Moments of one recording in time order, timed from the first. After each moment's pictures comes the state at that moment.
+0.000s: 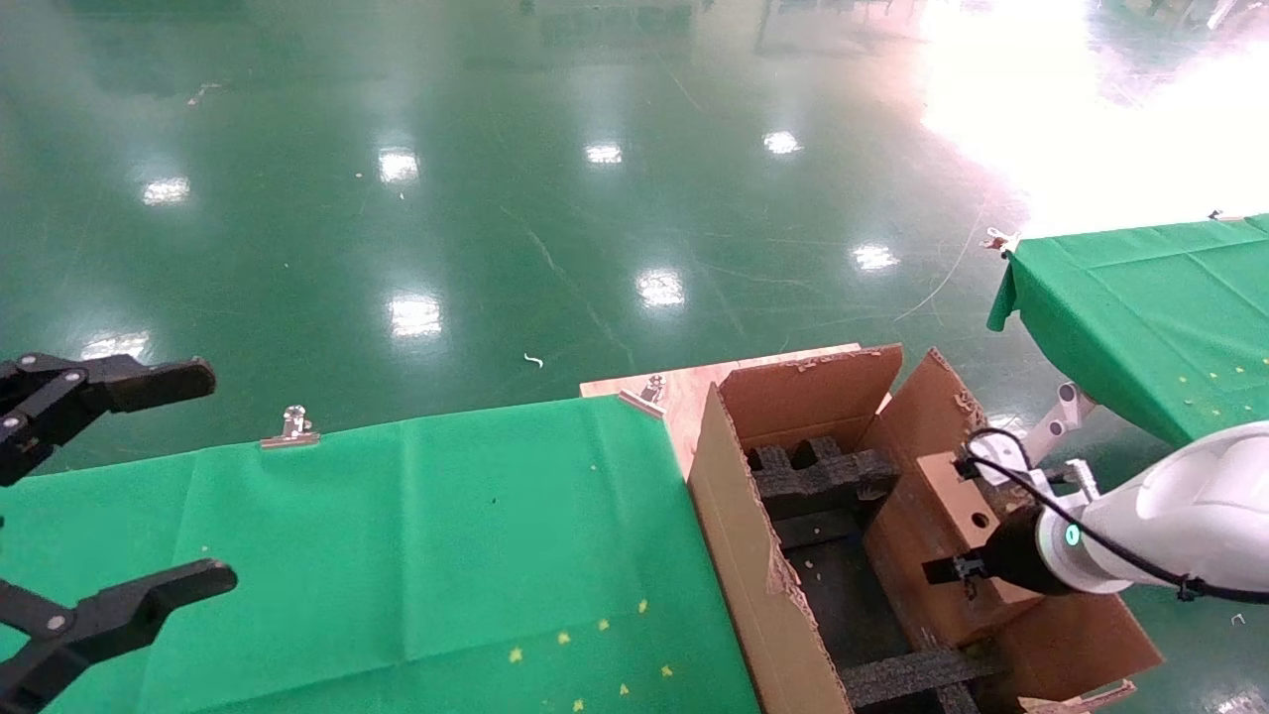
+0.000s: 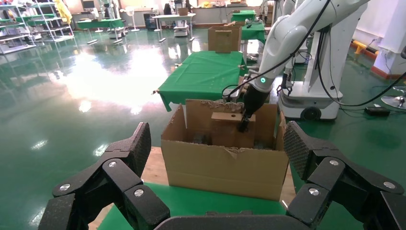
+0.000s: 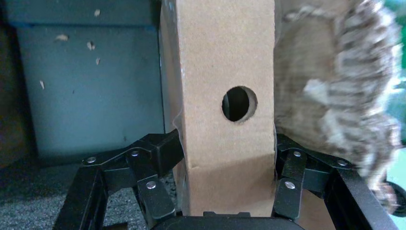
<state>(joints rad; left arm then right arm) -1.08 0.57 0.35 -1.23 0.66 1.44 -0.14 1.81 -0.51 -2.04 1.33 -2.04 -0.75 2.20</state>
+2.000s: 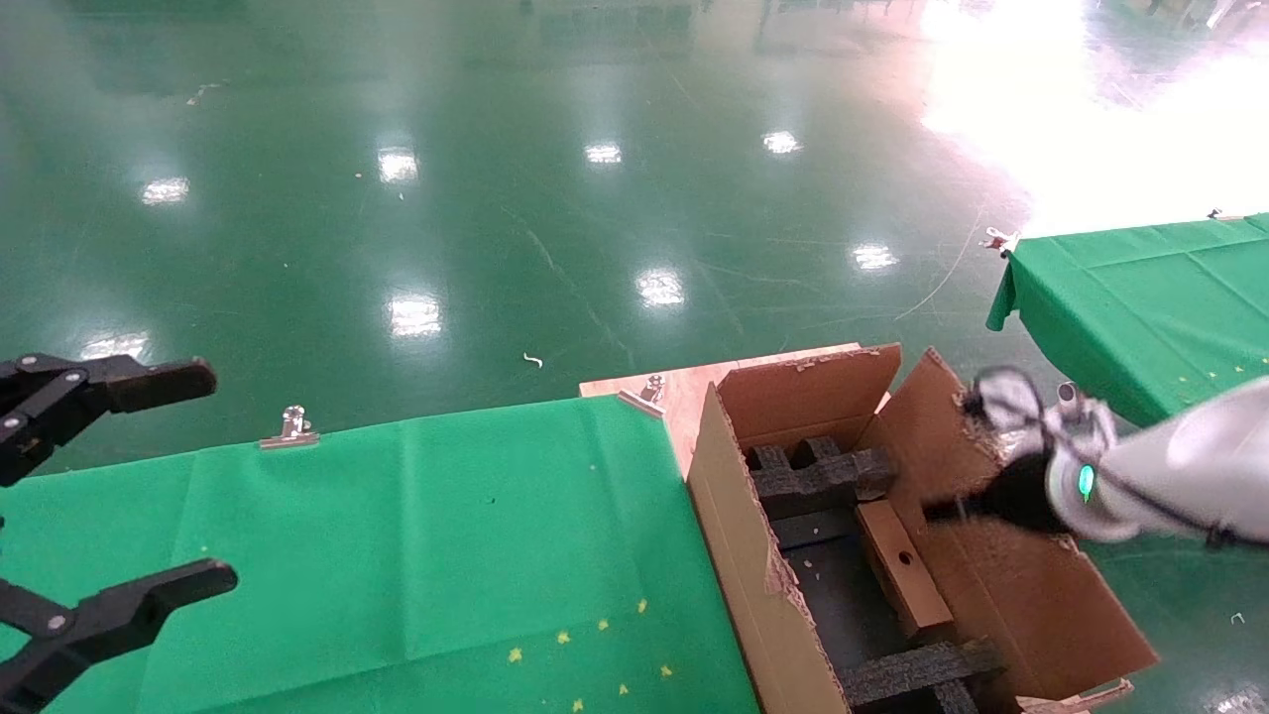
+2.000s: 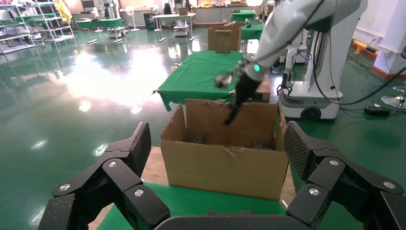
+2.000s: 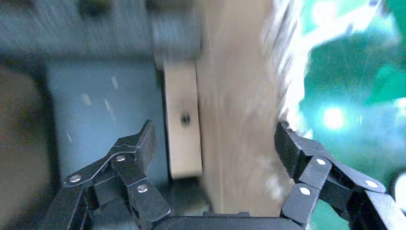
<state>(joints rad) -1.08 0.57 0.35 -1.23 0.66 1.44 -0.14 1.92 -0.48 -1.98 1.34 -1.99 -0.73 2.14</state>
